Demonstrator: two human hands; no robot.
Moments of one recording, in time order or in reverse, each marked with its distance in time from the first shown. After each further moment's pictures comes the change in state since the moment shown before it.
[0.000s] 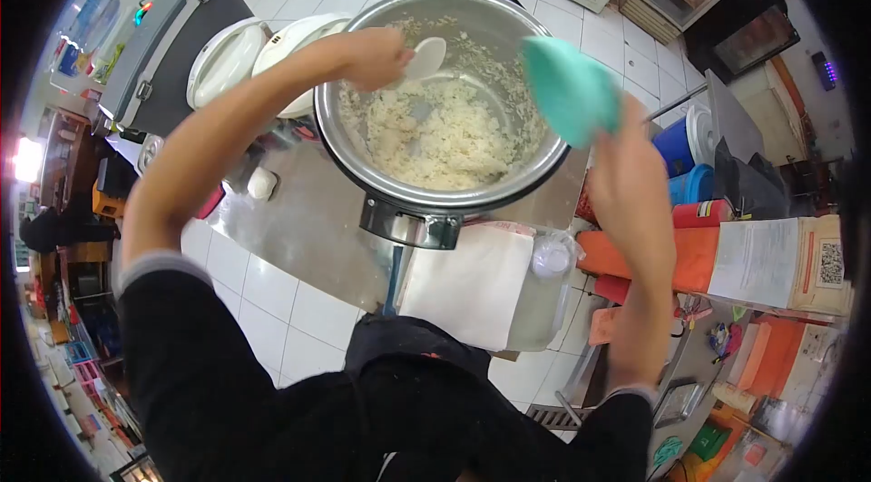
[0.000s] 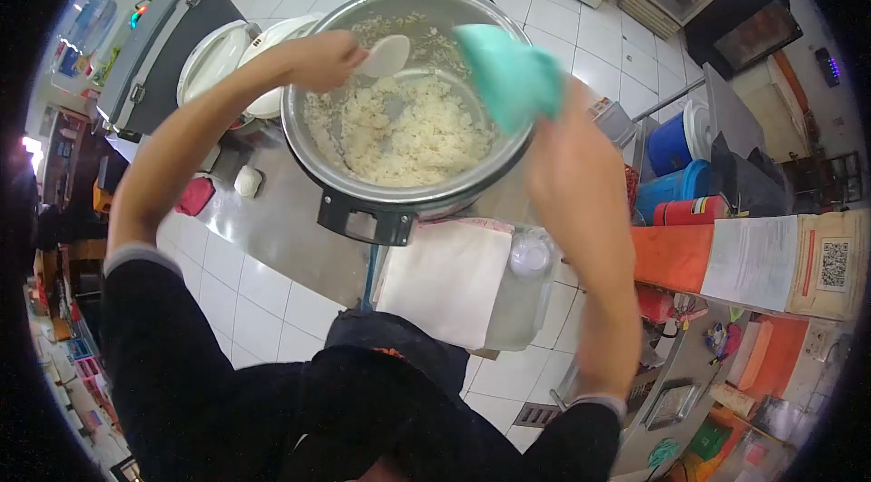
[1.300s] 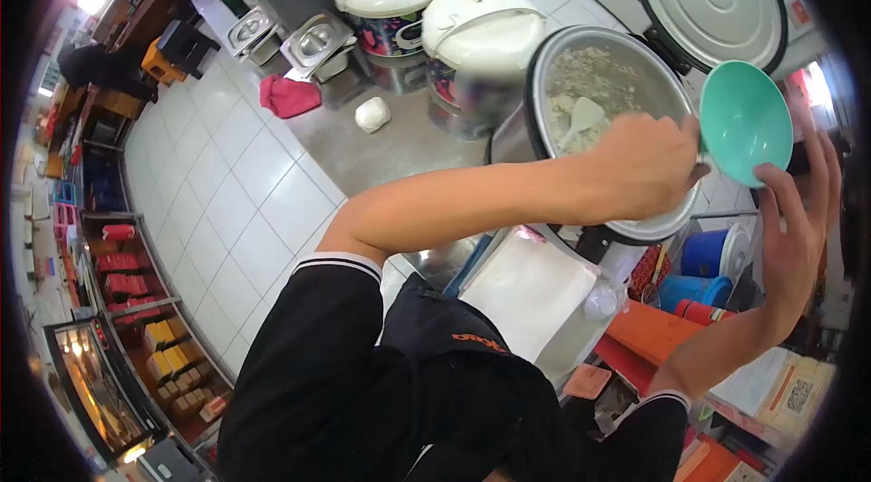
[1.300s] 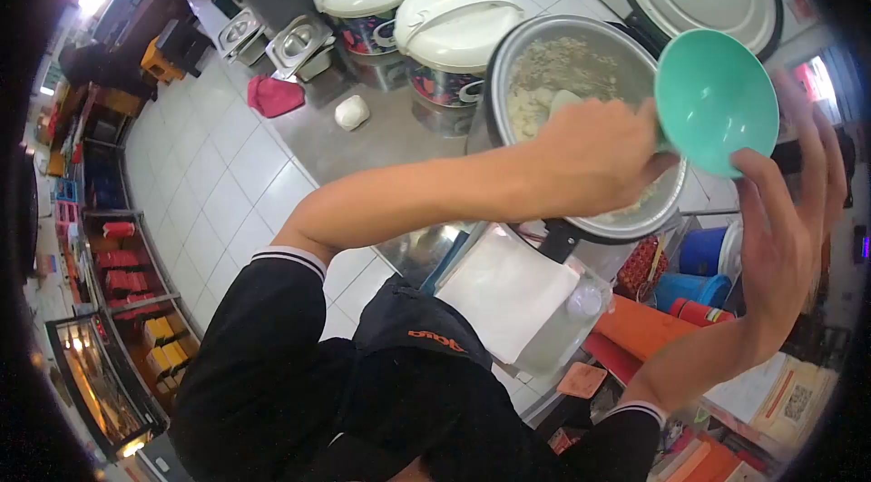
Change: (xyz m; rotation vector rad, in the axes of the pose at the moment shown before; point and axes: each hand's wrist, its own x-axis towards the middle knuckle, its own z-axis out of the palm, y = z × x) left_hand -0.120 0.126 -0.004 -0.665 0.916 0.020; right_hand 0.054 -0.101 -0.069 -0.871 0.220 -0.901
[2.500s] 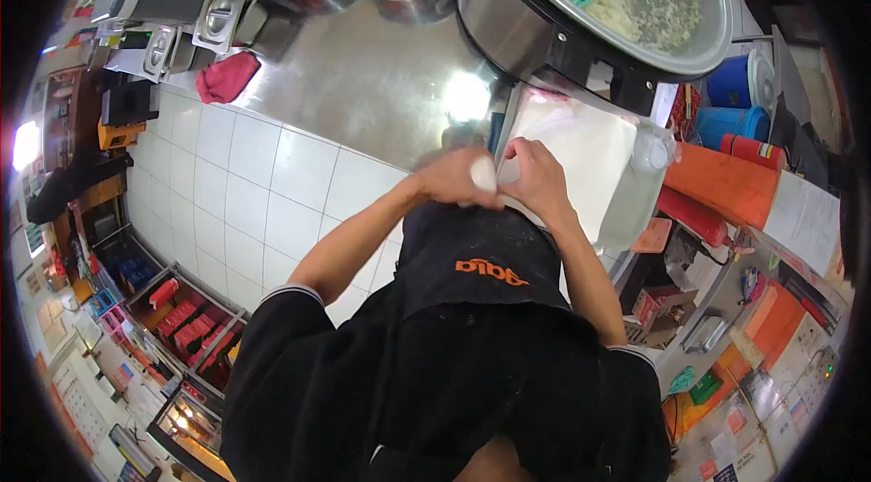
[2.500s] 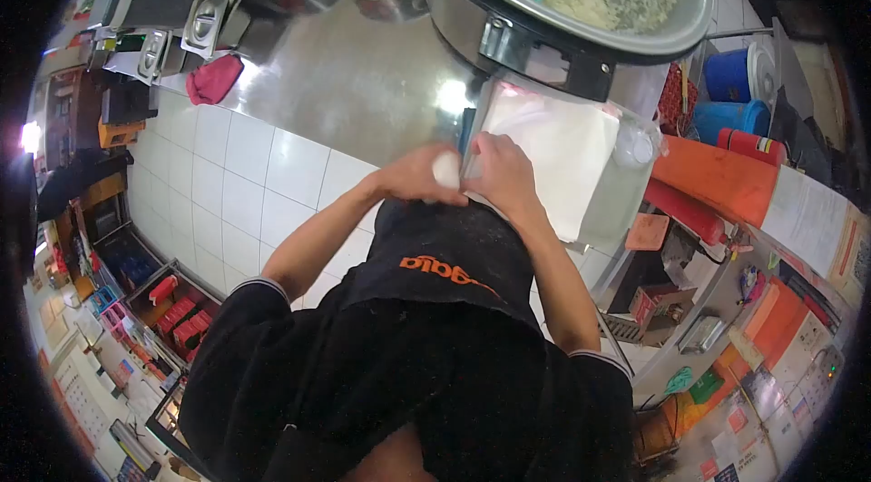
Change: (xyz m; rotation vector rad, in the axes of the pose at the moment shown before) left_hand -0.280 -0.167 0.082 -0.437 -0.849 -0.679; right_hand -0.156 -0.390 0.123 1.219 -0.567 0.695
